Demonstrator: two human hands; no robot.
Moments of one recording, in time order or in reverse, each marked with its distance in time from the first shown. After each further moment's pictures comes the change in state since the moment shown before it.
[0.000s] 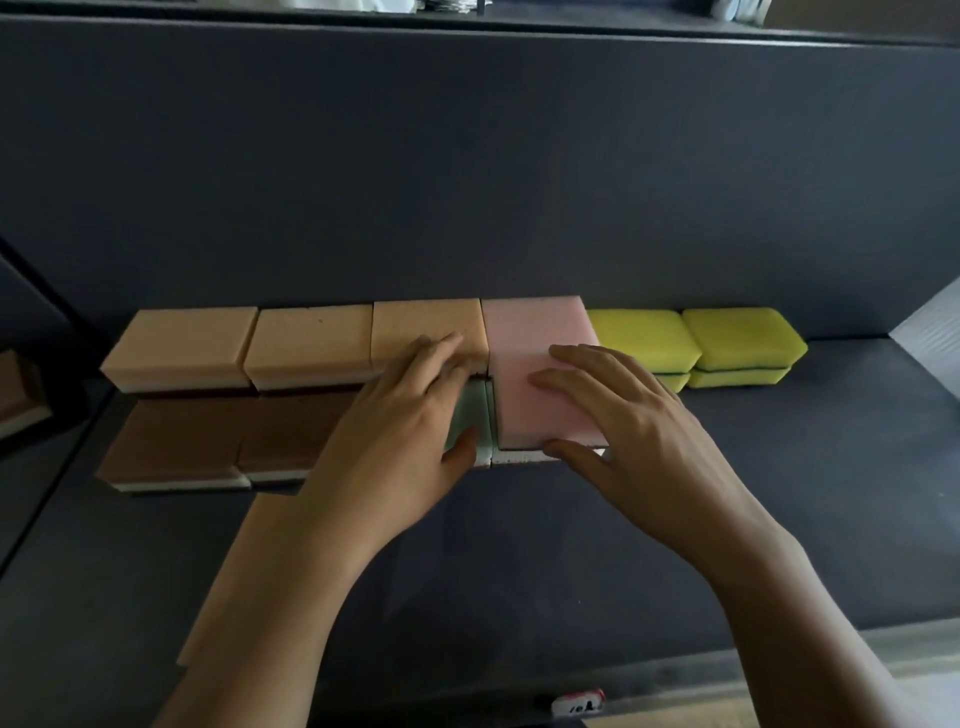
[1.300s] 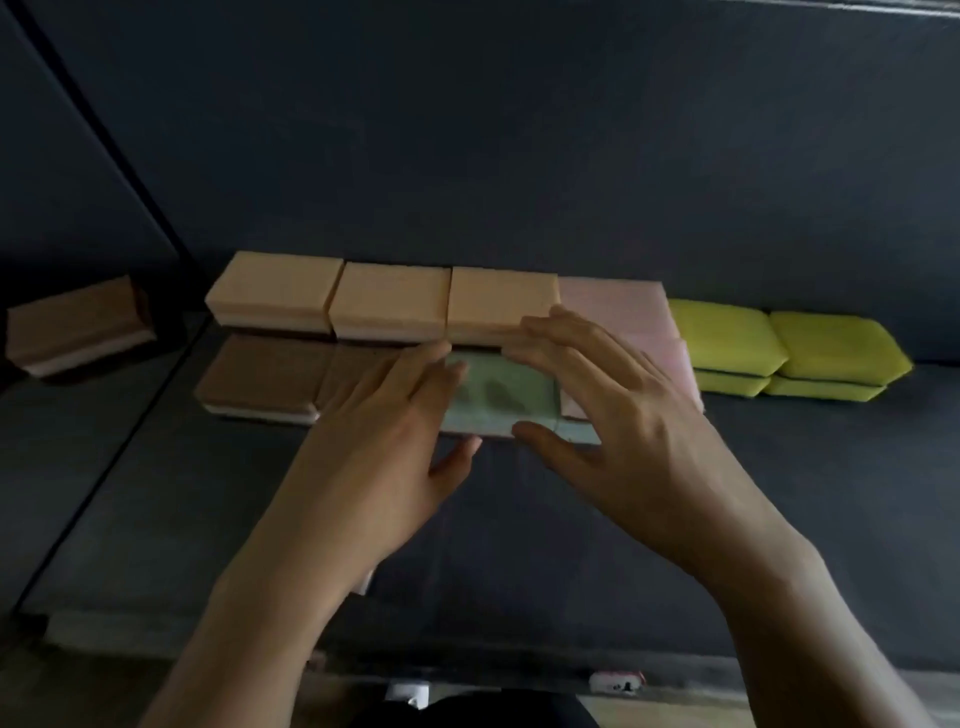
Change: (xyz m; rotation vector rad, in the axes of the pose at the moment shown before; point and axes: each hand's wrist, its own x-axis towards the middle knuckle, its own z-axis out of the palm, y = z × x) left_hand -0.060 -0.012 -0.024 0.066 0.079 -0.157; right_hand 0.019 -0.063 -0.003 0.165 -0.005 -0.188
